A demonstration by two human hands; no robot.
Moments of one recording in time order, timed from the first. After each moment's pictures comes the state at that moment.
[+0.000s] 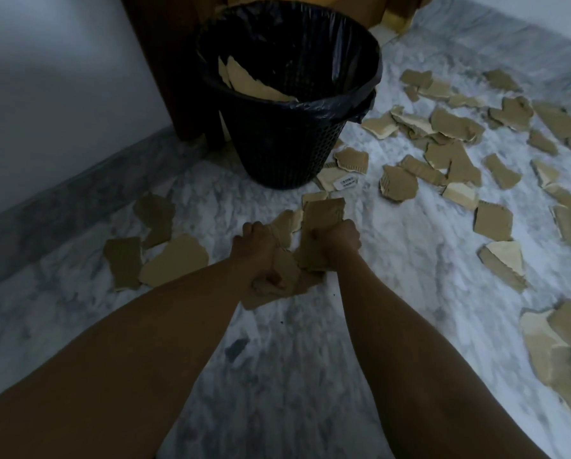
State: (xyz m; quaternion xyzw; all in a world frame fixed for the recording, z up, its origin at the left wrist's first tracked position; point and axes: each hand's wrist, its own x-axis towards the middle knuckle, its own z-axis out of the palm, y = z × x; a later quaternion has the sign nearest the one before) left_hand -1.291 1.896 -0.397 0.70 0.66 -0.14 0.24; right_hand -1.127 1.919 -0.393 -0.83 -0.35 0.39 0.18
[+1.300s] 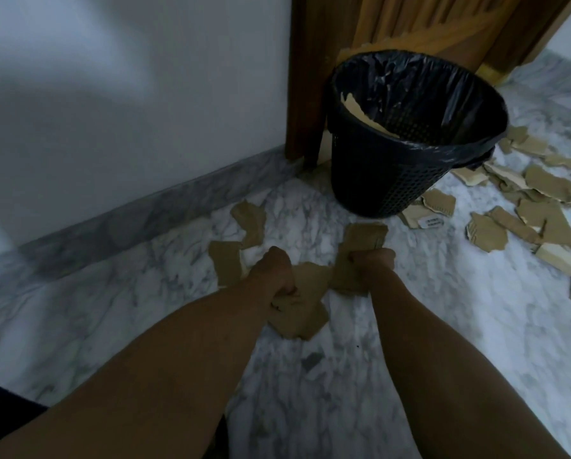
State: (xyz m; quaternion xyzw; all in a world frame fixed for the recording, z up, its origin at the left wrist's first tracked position) left_hand -1.410 1.852 -0.371 0.49 0.78 -0.03 0.38; right_hand -1.231 1.918 -0.383 -0.80 -0.33 0.45 0.20
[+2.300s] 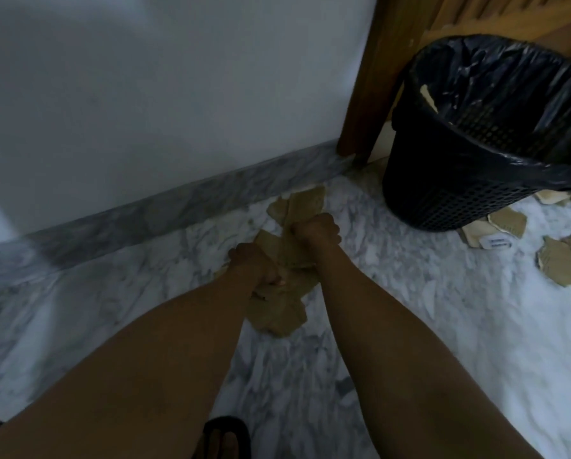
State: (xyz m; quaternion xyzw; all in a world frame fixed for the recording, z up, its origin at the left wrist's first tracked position) left_hand -1.521 1.858 -0.405 0.41 0.83 -0.12 0.36; right_hand -1.426 1.946 -0.399 -0.71 -0.47 0.51 0.10
